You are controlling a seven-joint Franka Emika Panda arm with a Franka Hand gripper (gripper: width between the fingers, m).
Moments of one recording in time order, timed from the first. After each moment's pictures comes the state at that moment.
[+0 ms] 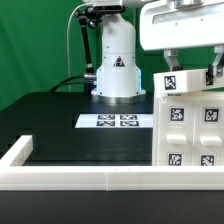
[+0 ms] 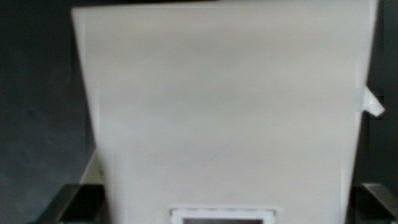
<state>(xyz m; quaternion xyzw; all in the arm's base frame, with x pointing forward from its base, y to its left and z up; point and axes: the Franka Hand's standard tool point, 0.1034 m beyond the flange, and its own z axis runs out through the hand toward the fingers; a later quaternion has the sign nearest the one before) 0.603 0.086 0.159 -0.88 0.47 -0.05 0.05</state>
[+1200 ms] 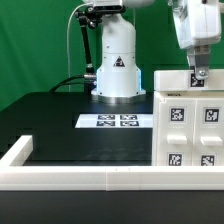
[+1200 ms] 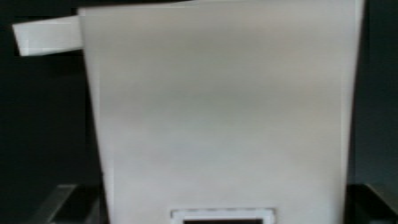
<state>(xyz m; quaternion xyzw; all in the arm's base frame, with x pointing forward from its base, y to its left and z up) 0.607 0.092 0.159 -0.65 0.75 0.00 0.09</state>
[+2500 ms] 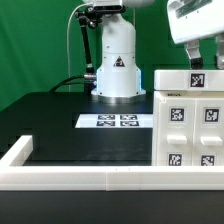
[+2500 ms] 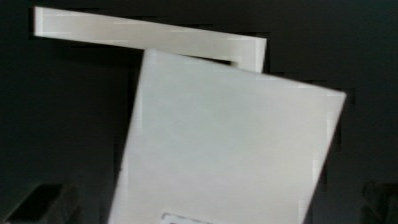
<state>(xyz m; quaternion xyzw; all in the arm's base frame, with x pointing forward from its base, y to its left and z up) 0.612 0.104 0.176 -0.80 0.59 -0.01 0.10</state>
